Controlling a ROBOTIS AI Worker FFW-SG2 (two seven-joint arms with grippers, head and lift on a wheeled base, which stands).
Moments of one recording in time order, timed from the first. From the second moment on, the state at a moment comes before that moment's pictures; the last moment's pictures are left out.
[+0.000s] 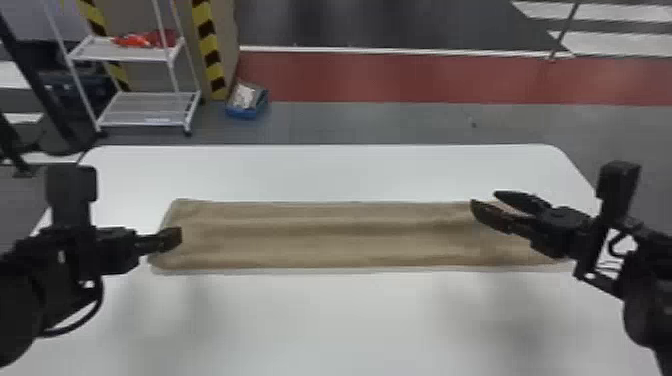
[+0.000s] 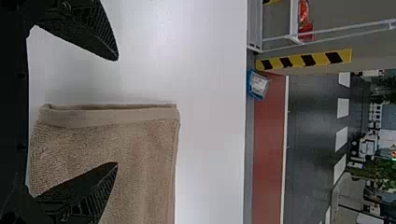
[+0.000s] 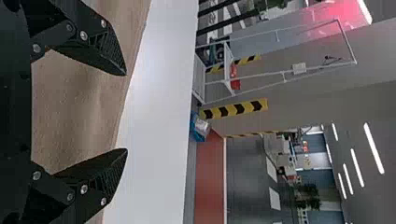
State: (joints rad) left arm 0.03 0.32 0.13 -1.92 0.38 1.00 0.00; right arm -0.09 -0.21 -0.29 -1.59 -0.05 0.51 0.86
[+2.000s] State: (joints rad) left arm -0.08 0.31 0.06 -1.88 0.48 1.17 -0.01; right arm -0.18 -0.12 -0.05 -1.32 0.03 0.32 0.81
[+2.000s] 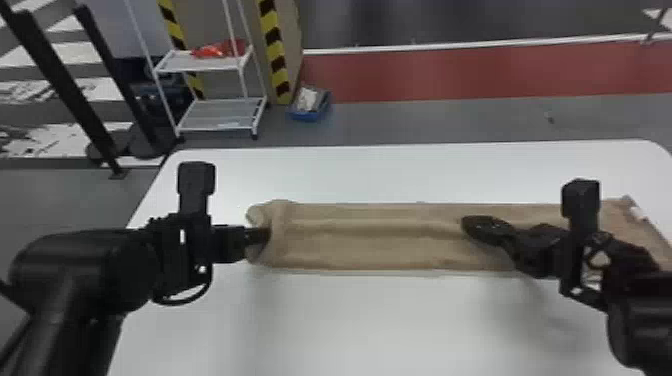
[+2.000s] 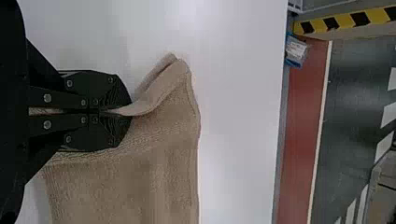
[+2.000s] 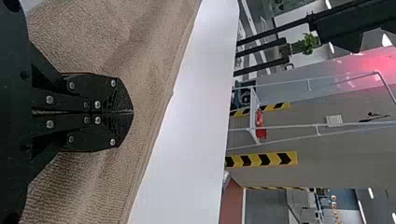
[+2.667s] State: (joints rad) left arm -0.17 0.15 0.00 -1.97 0.78 1.26 0.18; right arm -0.11 -0.15 -0.23 -1.43 -0.10 0.29 0.81
